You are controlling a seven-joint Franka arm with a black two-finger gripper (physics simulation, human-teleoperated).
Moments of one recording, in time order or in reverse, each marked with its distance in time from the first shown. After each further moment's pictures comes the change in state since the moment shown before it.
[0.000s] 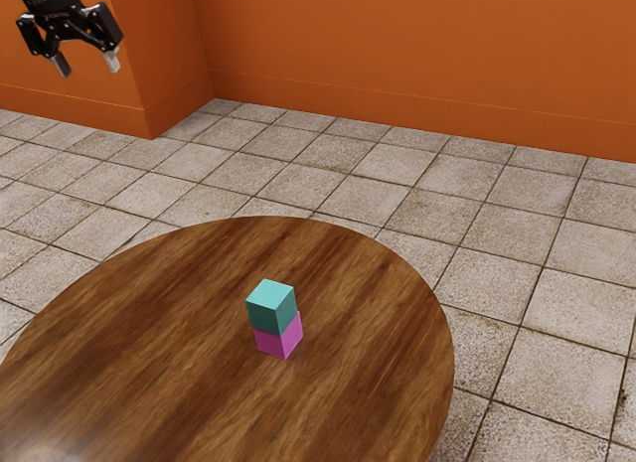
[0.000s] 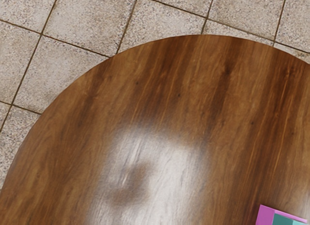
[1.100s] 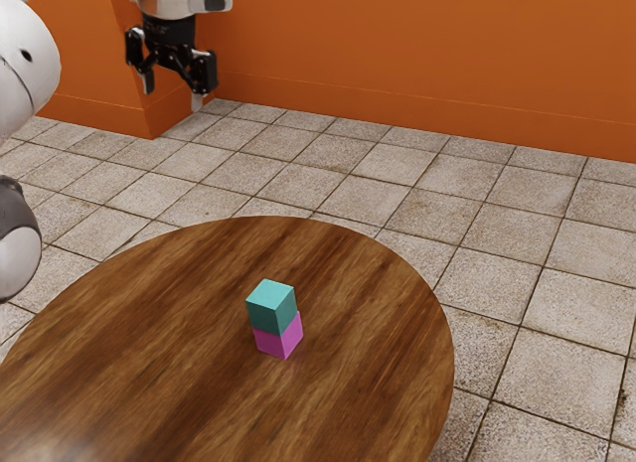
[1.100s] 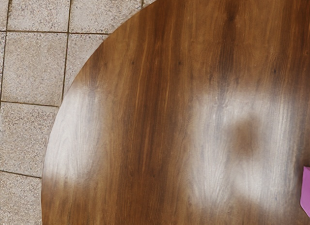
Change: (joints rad) arm -0.196 0.244 -0.007 0.143 0.187 -0.076 0.015
